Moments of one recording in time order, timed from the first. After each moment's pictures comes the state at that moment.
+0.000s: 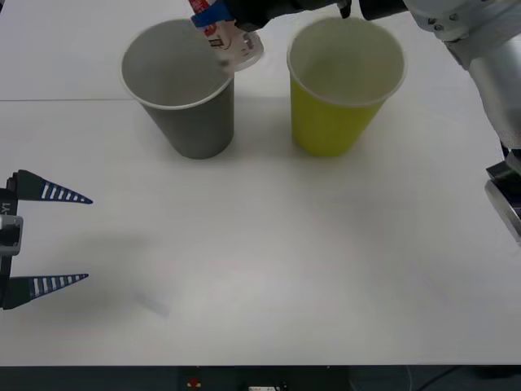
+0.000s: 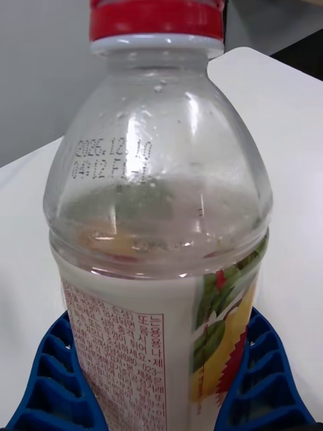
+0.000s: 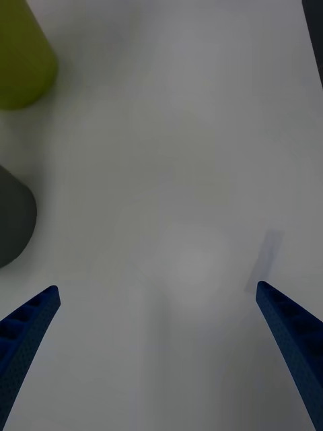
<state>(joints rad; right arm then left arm) -1.21 -0.43 0.35 -1.41 2.04 -1.15 -1.30 0.26 1.13 0.26 -2.01 -1.31 -1.13 -0.09</state>
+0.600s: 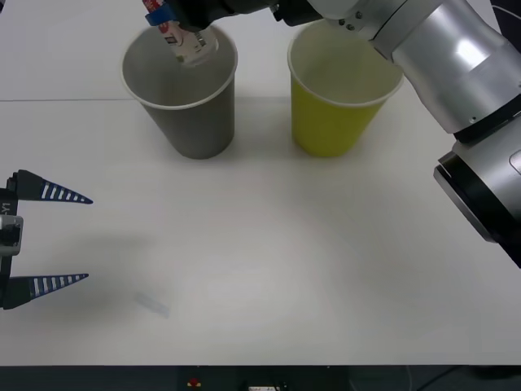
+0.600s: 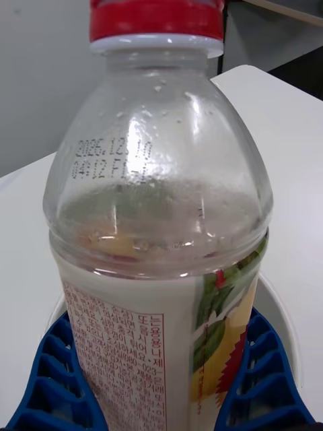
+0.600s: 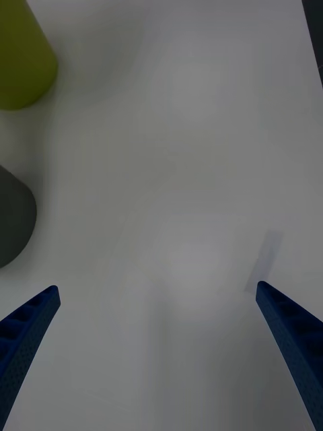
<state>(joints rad) -1.36 -0.29 0.47 -1.12 2.07 -0.94 -1.24 0.26 1.13 0.26 -2.01 -1.31 -1.13 -0.09</state>
